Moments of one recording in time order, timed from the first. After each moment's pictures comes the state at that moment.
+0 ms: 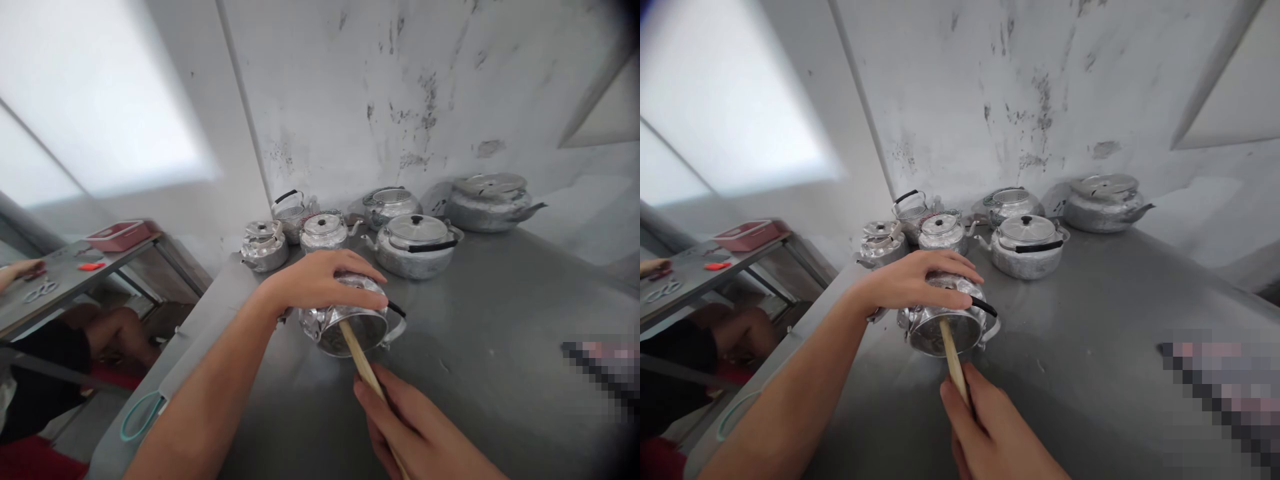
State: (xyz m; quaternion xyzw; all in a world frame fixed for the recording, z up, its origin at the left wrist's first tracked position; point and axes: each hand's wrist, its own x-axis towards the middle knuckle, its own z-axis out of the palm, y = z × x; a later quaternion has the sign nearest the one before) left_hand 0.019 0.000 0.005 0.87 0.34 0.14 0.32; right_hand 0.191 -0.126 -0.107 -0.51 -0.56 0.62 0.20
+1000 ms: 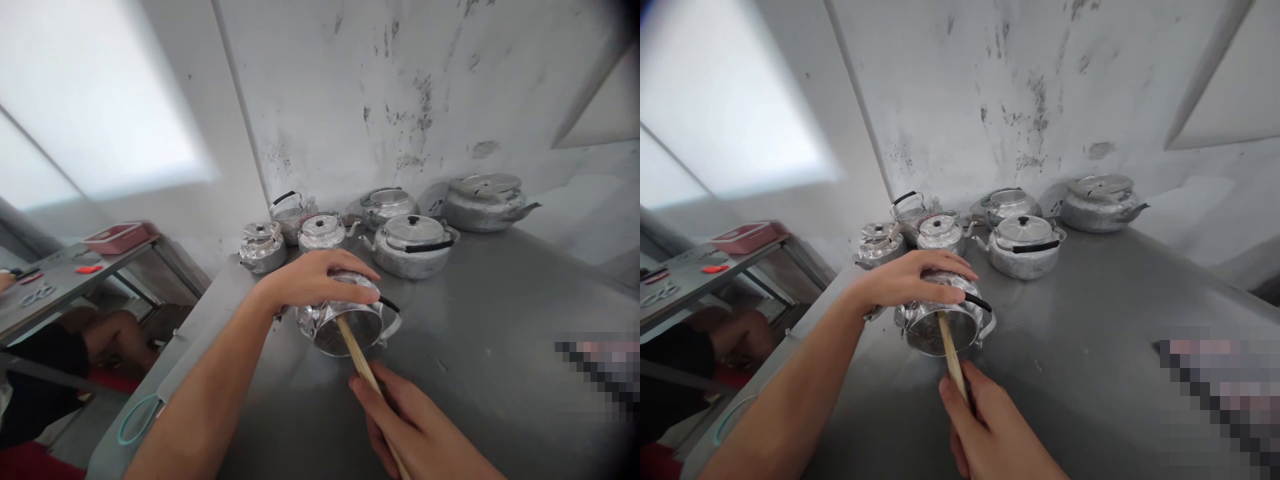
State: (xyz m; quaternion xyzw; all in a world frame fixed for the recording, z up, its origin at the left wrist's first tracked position) left_hand 0.015 0.005 0.001 0.86 0.35 0.14 0.35; right_hand 0.193 -0.122 -0.104 -0.51 -0.57 0.61 0.21
